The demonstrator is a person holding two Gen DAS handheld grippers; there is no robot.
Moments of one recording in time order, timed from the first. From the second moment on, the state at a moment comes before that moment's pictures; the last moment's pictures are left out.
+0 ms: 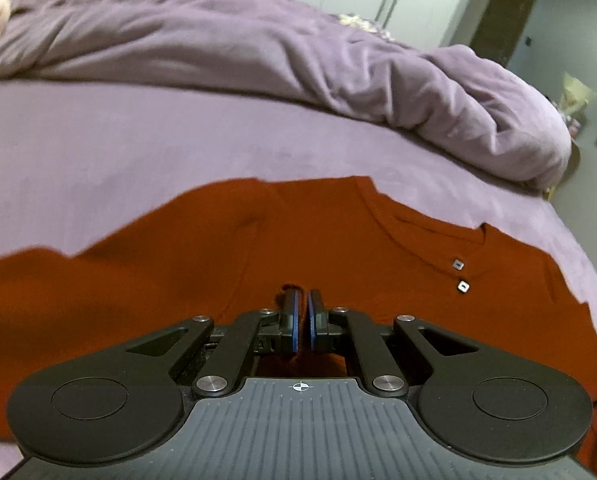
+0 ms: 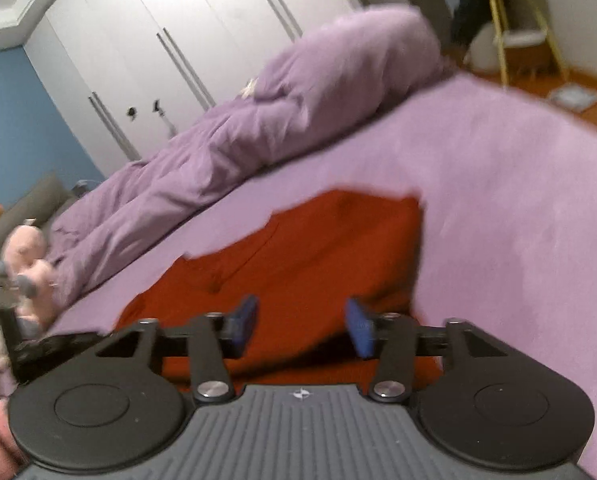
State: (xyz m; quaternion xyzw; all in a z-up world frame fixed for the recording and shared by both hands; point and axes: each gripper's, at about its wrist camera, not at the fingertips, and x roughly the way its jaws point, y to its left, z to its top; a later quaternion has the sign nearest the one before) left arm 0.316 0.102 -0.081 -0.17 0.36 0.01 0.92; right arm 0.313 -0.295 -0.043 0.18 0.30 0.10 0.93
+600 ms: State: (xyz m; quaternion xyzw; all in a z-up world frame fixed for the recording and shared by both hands) left arm 0.318 0.082 -0.057 -0.09 0.28 0.03 0.96; right arm 0.377 -0.246 -0.061 -0.01 0.25 -0.02 0.97
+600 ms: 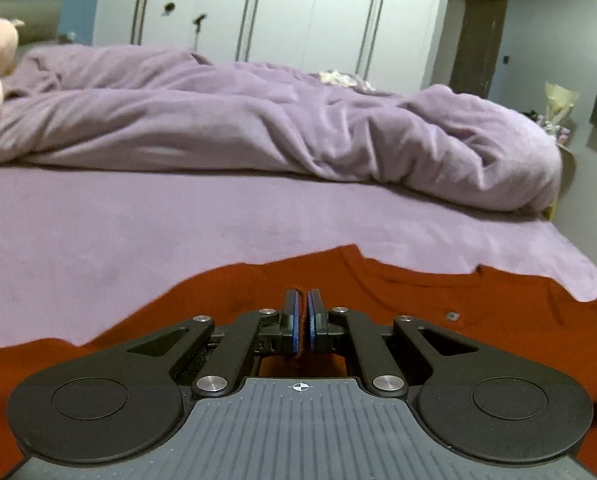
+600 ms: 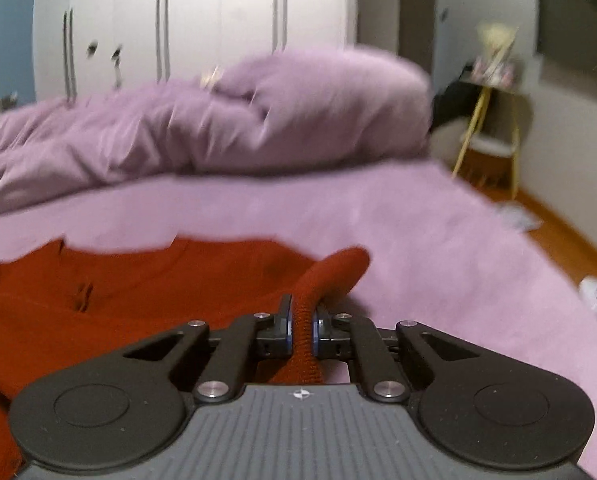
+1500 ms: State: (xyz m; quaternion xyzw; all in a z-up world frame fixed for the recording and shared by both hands) left arm 0.316 0.041 -0.091 -0.08 0.36 0.04 0.93; right arm 0.359 -0.263 -0.101 -0.02 0.28 -0.03 0.96
